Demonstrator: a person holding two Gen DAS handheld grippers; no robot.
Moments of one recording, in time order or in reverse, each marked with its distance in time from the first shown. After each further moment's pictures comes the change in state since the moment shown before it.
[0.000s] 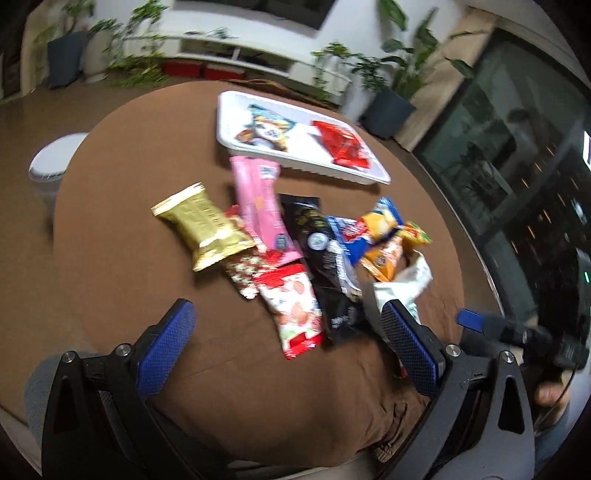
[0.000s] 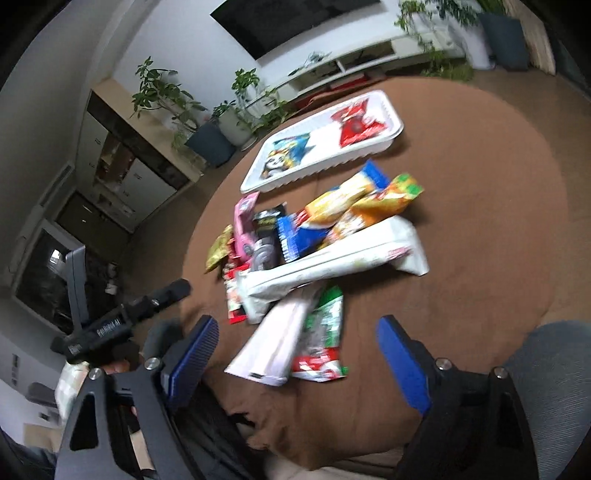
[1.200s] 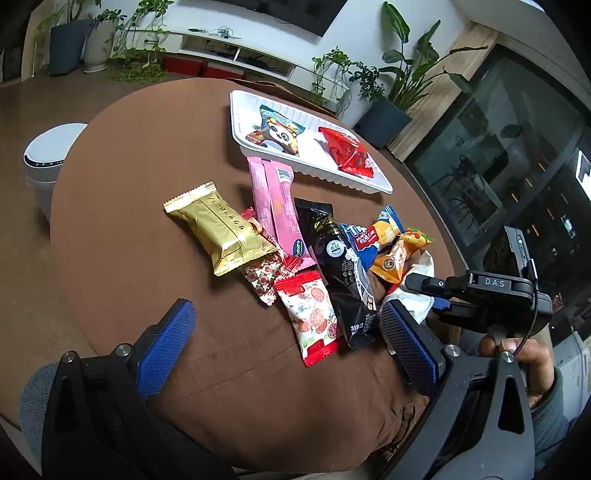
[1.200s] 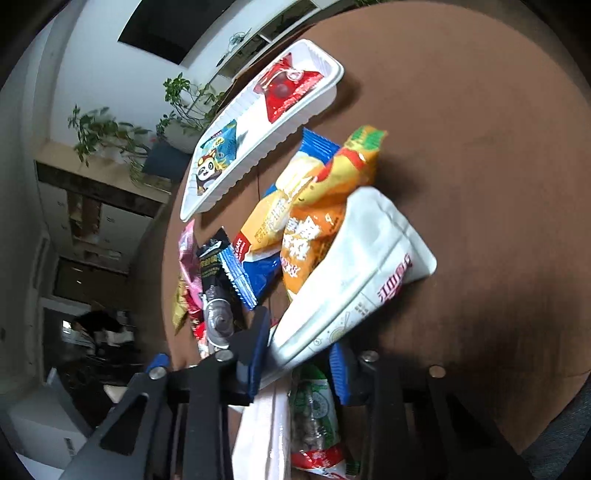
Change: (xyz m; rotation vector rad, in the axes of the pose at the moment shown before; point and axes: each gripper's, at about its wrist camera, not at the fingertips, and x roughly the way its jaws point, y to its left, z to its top) left arm 0.011 0.032 0.009 -0.078 -0.014 -0.050; right arm 0.064 -0.048 0.044 0.314 0.067 -0.021
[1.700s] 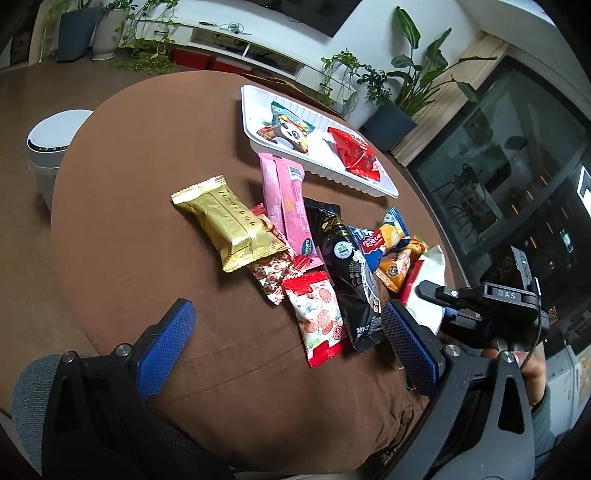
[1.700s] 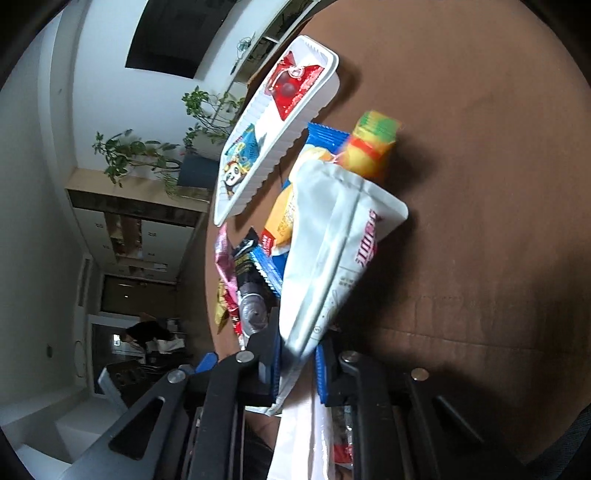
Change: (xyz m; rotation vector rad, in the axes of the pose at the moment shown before) left arm 0.007 0.011 0.000 -0.056 0.007 -0.010; right arm -0.003 -0.012 -0.006 0.070 0.004 0.189
